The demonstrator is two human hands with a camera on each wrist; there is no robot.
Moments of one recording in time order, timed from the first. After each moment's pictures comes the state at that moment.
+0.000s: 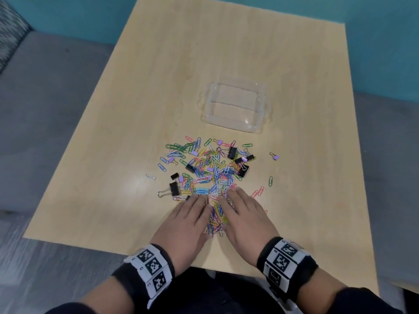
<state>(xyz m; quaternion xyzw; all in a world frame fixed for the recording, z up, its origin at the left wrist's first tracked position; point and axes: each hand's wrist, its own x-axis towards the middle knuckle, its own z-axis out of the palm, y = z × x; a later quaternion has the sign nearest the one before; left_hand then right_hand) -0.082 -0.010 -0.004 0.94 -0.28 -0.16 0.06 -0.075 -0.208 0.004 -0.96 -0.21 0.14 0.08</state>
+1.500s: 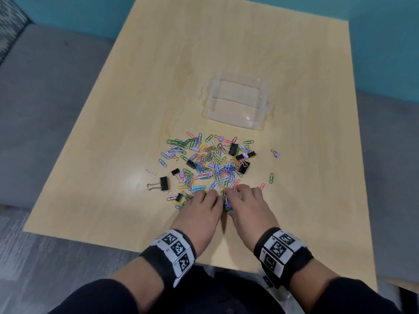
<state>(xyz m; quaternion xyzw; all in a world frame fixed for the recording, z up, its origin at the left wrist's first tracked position) -0.066 -0.042 -0.006 0.95 -0.27 -0.15 0.08 -0.061 -0.205 0.000 -0.97 -0.12 0.19 0.08</state>
